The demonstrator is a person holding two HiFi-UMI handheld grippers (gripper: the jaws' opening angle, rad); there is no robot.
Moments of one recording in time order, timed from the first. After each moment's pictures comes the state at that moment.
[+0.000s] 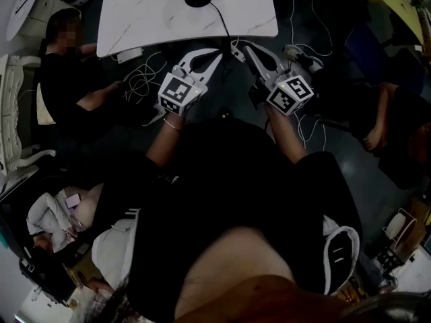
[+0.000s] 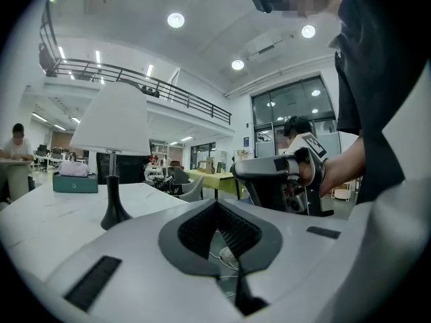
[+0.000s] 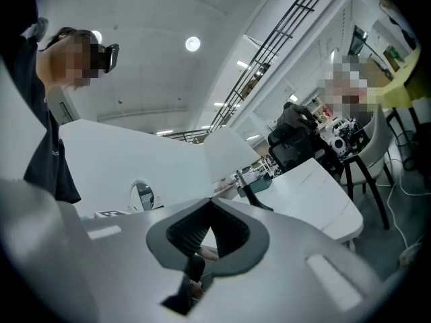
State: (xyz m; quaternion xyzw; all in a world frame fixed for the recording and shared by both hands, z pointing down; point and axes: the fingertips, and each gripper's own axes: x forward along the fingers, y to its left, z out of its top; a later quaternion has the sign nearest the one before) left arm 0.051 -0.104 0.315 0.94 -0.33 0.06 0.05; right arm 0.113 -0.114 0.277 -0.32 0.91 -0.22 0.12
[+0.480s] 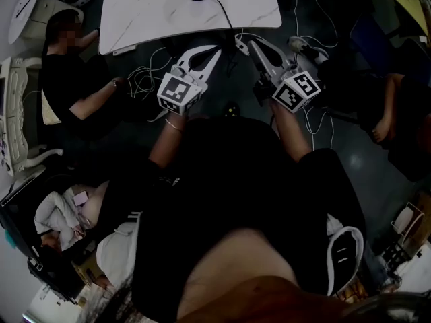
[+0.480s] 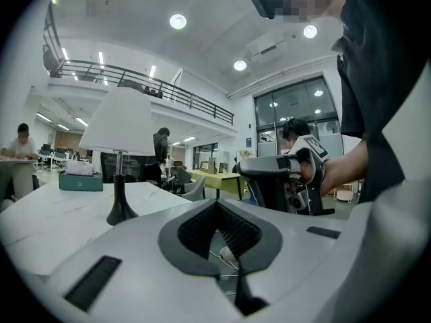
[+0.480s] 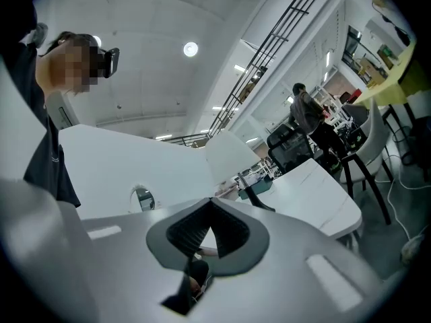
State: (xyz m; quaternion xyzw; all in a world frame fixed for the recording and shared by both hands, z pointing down) left arm 0.039 -0.093 0.311 0.93 -0.35 0.06 0.06; right arm 0.117 -0.101 0.271 -0.33 0.91 -0.23 0.14
